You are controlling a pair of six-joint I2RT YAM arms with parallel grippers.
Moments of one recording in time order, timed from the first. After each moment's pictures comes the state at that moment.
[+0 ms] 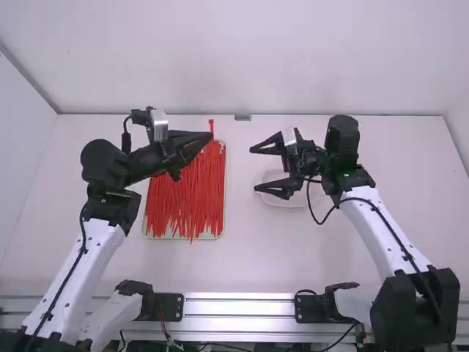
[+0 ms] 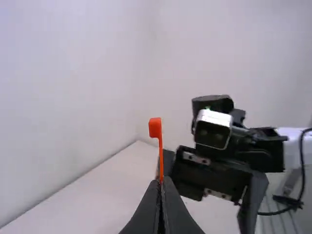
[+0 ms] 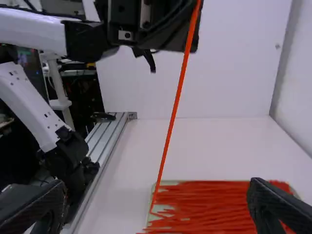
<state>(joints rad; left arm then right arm) -0.12 1.04 0.88 0.44 0.99 -0.40 0.19 1.35 0.98 0.09 -1.53 -0.27</state>
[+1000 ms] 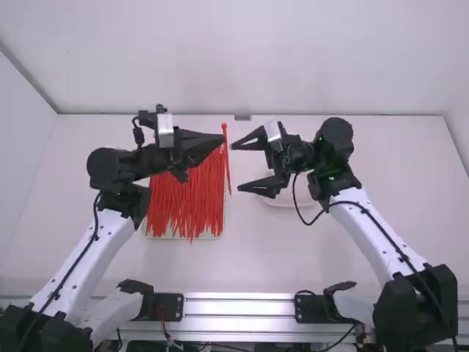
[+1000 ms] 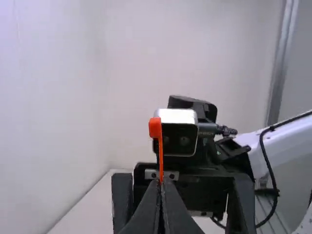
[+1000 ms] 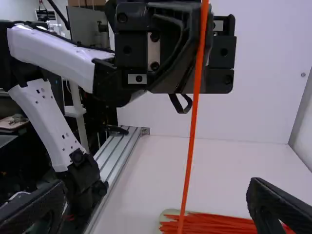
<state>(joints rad) -0.19 1.13 0.88 0.84 1.07 -0.51 0.33 1.35 0.98 0.52 -1.44 0.13</state>
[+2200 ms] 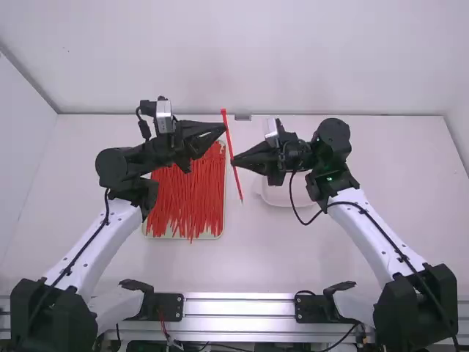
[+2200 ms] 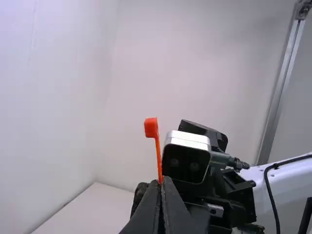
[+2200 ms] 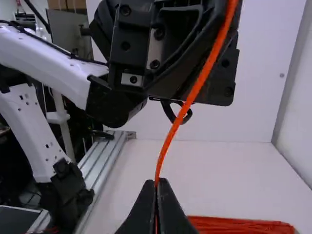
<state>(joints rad) -0.19 1.22 0.88 1.03 0.99 -0.75 0.34 1.35 0.98 0.51 -1.36 0.12</state>
